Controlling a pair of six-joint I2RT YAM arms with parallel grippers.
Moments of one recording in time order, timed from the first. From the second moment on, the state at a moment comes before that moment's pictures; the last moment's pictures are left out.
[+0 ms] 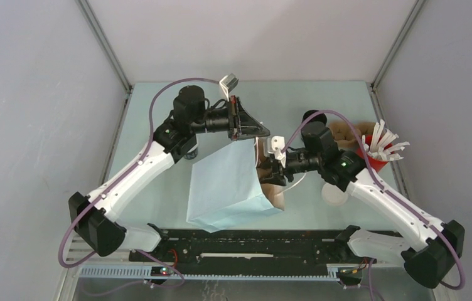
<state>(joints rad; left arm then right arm) -0.64 1.34 1.32 -0.09 0.78 -1.10 0.66 1.11 1.01 -0.45 -0.82 -0.53</state>
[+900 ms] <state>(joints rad) -0.61 1.32 1.16 0.14 0.76 -1.19 0.70 1.11 1.23 -0.84 -0.38 -0.25</state>
